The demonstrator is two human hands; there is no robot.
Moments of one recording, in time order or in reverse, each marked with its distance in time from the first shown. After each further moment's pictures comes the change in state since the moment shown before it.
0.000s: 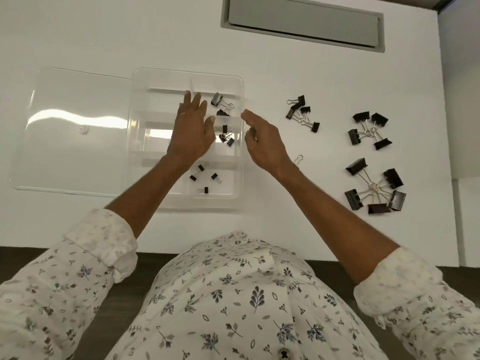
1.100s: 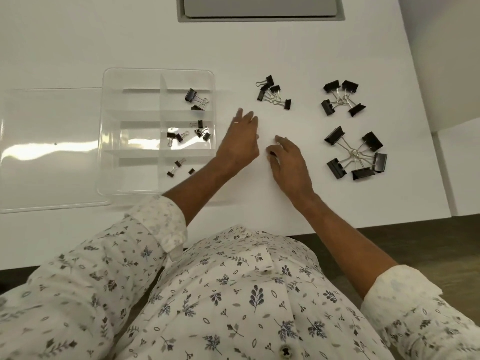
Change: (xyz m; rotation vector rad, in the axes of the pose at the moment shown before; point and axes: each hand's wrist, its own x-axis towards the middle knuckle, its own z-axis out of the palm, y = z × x) left_hand -0.017 0.109 0.101 0.169 -0.279 0.299; right_hand -0.104 0.121 -0.017 -0.376 0.285 0.012
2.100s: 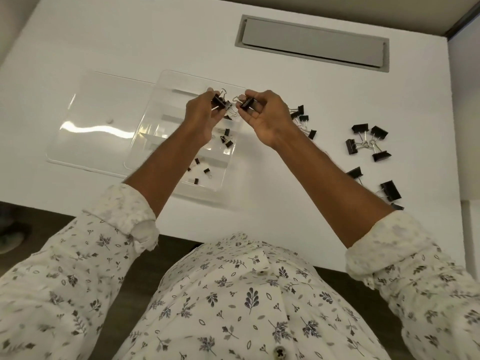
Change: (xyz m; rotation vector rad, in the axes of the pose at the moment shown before) left_hand -0.031 -0.039 -0.118 -1.645 0.667 -0.732; right_hand 0.141 -0.138 -0.052 1.609 -0.429 0.646
